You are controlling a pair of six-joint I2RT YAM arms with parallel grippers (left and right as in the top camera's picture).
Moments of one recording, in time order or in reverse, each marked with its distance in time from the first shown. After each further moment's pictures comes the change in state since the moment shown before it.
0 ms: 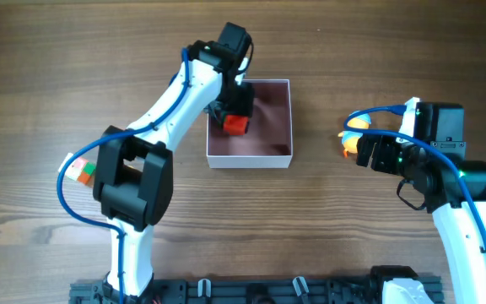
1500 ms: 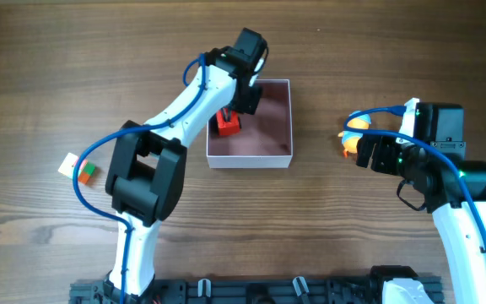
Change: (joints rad) left arm -0.042 0.061 0.000 0.135 -0.132 0.167; right arm 0.000 0.000 0.000 -0.008 0.000 0.000
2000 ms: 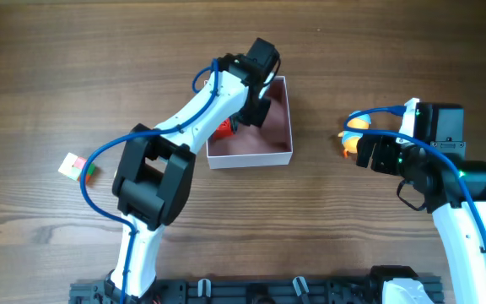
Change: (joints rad) left arm -0.066 0.000 0.000 -0.102 0.006 0.005; right arm 0.000 0.000 0.000 0.000 0.000 0.000
